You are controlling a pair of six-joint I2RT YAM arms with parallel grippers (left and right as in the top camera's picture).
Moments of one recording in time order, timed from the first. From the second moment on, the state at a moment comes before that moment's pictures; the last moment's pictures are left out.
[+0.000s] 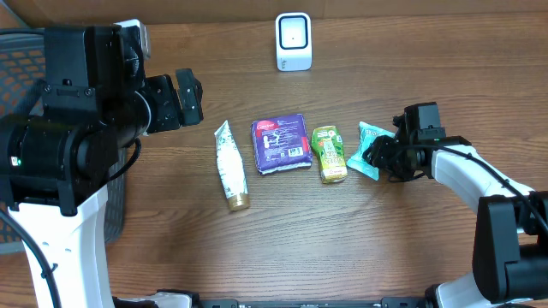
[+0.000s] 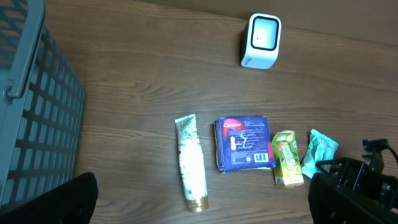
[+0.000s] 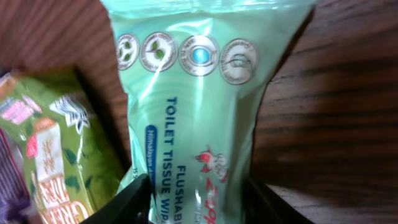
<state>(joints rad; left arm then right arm) -0.13 1.49 2.22 -1.57 -0.01 -0.28 0.09 1.71 0.90 -0.40 -0.35 0.50</state>
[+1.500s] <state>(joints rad) -0.13 1.49 2.22 -1.57 -0.01 -0.28 0.38 1.86 1.19 -1.07 0.58 0.53</state>
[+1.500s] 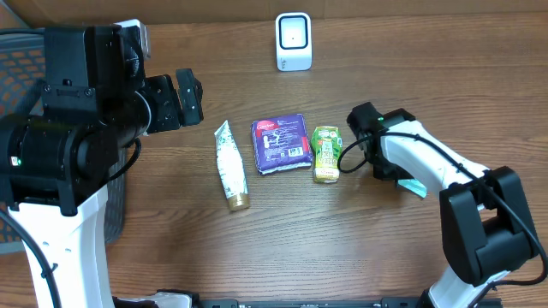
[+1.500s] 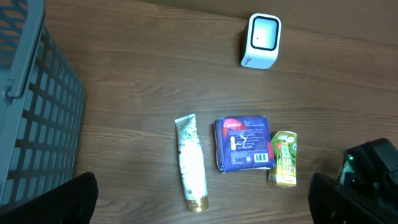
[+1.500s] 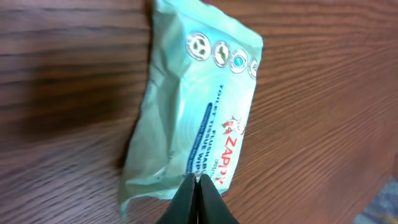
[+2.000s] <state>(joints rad) -0.13 1.49 2.22 -1.57 -0.01 -0.28 0.28 1.85 1.35 -1.01 0.05 0.37</state>
